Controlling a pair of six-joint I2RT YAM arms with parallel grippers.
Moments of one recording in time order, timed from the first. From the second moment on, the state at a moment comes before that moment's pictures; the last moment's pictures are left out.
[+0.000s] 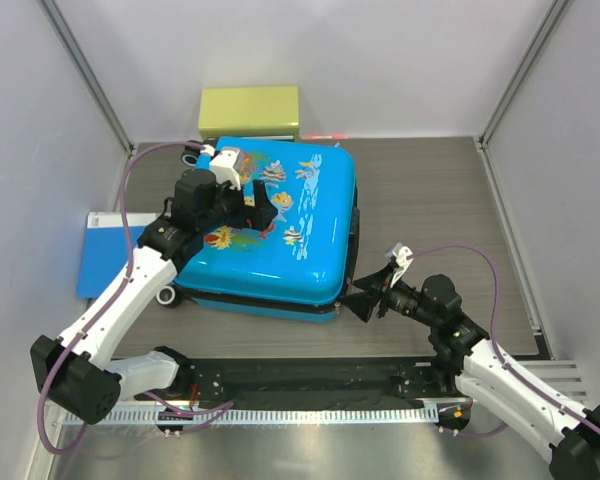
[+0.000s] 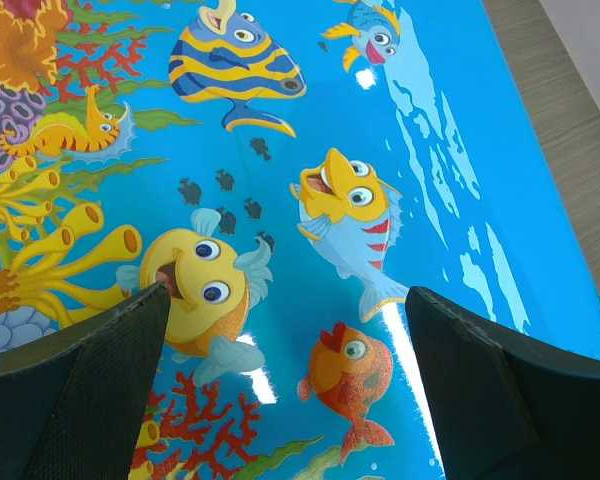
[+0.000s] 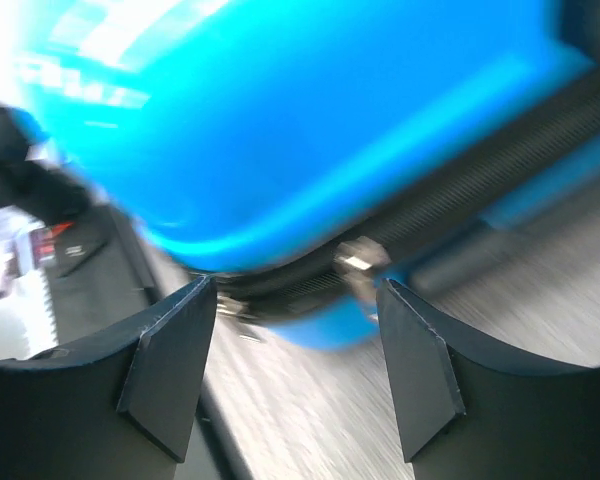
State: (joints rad) left arm -0.46 1.18 1.11 -0.35 0.12 -0.26; right arm 0.58 0.56 0.17 0.23 -0.40 0.33
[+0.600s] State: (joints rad) left arm -0.46 1.18 1.11 -0.35 0.14 -0.26; right arm 0.59 0.61 0.19 0.30 -0.44 0.28
